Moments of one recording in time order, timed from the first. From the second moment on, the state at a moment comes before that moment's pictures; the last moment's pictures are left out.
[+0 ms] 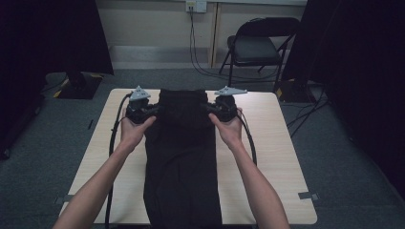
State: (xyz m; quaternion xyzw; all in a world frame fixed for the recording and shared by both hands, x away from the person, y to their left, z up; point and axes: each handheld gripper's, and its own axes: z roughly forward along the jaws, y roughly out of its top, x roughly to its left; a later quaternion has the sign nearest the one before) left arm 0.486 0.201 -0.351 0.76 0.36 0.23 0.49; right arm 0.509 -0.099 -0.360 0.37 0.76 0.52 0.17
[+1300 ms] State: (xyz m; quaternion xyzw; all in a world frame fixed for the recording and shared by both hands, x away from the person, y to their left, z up) left arm 0.477 0.192 -0.493 0.83 0.40 0.18 0.35; right arm 0.493 -0.079 -0.498 0.38 0.83 0.39 0.13
